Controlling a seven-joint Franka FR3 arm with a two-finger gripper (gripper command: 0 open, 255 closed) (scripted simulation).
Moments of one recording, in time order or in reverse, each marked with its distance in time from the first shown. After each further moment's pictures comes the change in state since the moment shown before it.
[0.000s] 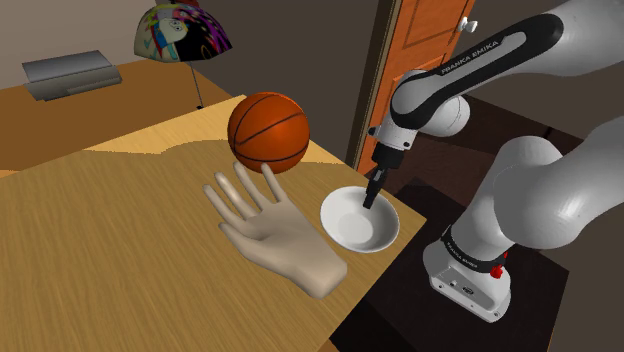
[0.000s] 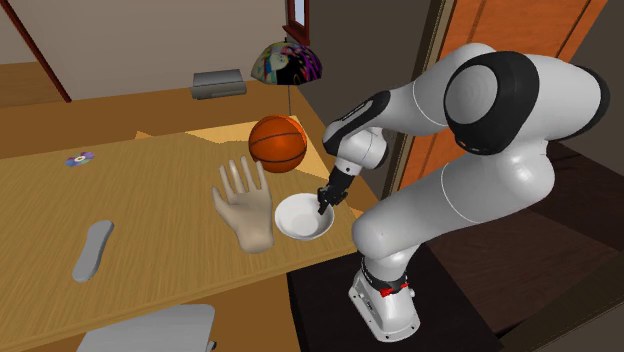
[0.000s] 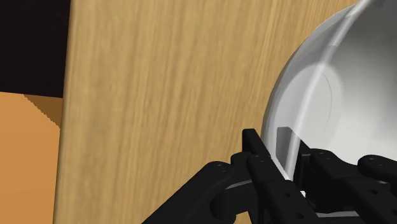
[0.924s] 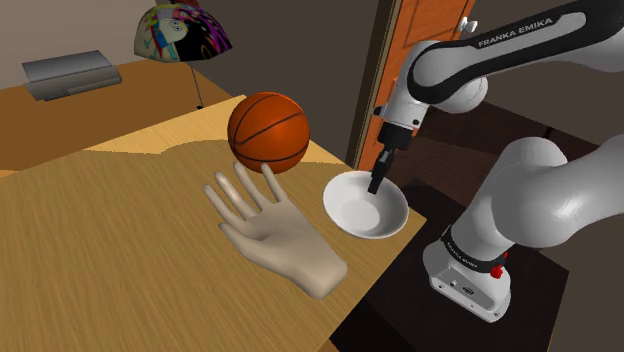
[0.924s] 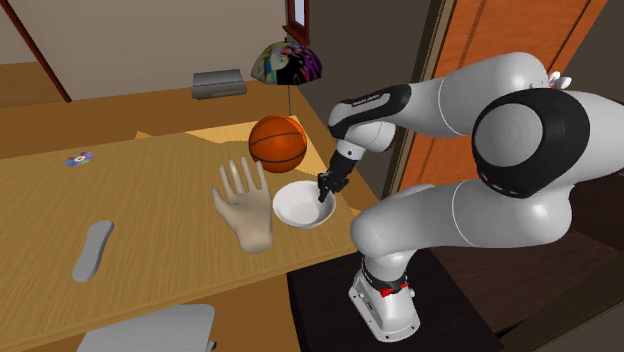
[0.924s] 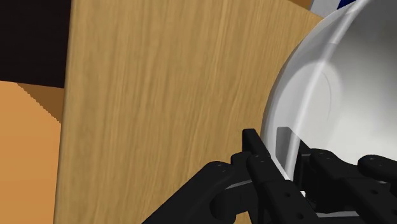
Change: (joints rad) arm -0.077 -0.192 0.064 0.053 -0.085 -0.223 0.140
